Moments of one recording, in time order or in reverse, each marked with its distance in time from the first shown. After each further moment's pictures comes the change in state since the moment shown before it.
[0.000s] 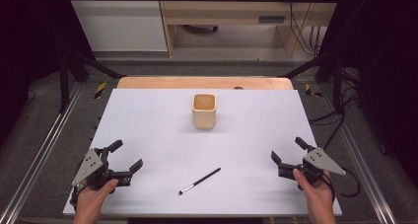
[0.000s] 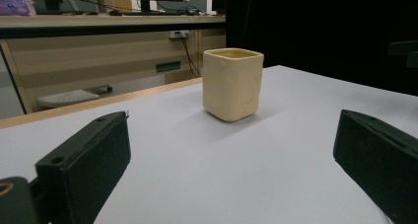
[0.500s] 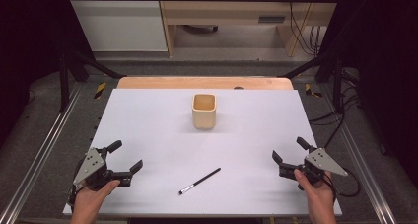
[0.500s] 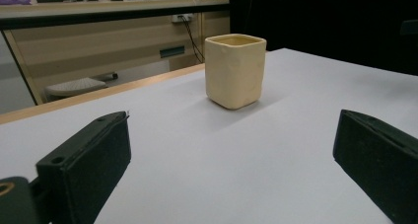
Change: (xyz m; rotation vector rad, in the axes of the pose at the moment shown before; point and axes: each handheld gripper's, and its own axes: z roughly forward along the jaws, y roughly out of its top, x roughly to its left) left arm -0.006 0.013 0.000 0.090 0.013 0.037; right arm 0.000 0.002 -0.003 -0.016 -0.013 0.015
